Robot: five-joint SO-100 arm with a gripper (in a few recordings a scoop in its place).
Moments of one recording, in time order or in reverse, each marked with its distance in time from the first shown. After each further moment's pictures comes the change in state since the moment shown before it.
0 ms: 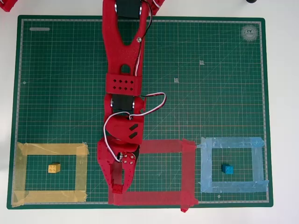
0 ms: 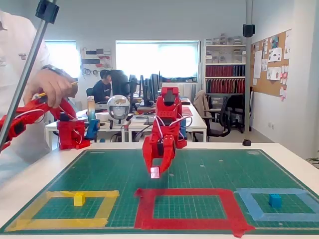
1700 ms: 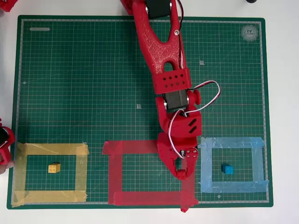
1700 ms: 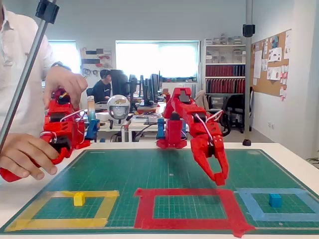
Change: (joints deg) arm -17.8 -1.1 -7.6 21.2 6.9
